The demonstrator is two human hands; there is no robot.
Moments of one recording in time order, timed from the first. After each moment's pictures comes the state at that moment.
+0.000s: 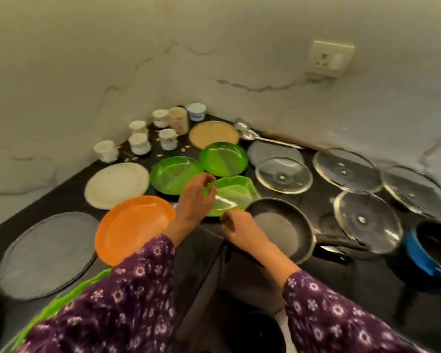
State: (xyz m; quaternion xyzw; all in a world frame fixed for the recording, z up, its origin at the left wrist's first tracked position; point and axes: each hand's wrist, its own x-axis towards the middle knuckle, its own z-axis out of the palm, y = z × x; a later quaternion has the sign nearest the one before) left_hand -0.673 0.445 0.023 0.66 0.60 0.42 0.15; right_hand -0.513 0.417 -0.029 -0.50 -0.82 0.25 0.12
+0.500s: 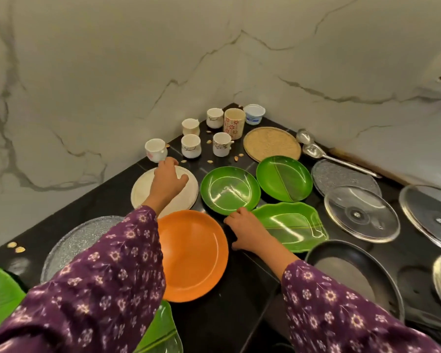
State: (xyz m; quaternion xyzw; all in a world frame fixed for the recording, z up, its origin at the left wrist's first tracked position) left_hand -0.911 0.545 -0.015 0.49 0.80 0.30 0.14; right_hand -0.668 0.534 -0.043 -0.36 -0.92 0.06 -0.13
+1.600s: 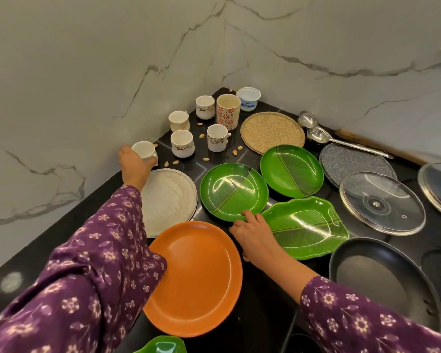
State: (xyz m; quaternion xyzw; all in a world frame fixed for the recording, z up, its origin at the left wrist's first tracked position) left_hand -1.011 0.634 -0.061 0.36 0.84 0.37 0.14; right_hand -0.689 0.529 -0.052 -0.40 -0.90 -0.02 -0.15
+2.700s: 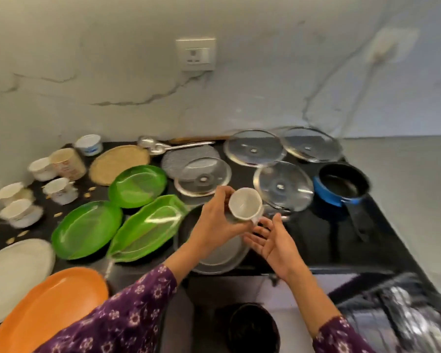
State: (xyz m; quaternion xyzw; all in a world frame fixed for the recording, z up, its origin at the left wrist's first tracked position) left_hand -0.502 0.448 0.032 0.80 0.34 0.35 0.35; right_hand -0.362 0.362 -0.003 -0.47 -0.07 0.62 0.63
